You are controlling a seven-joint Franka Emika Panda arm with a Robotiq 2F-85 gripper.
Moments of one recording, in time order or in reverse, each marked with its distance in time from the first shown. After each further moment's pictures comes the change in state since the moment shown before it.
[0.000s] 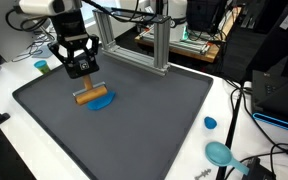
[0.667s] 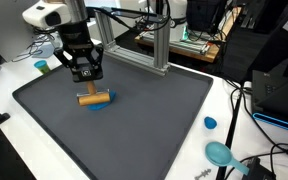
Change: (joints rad) arm 0.033 0.034 -0.018 -0.001 -0.015 0.021 0.421
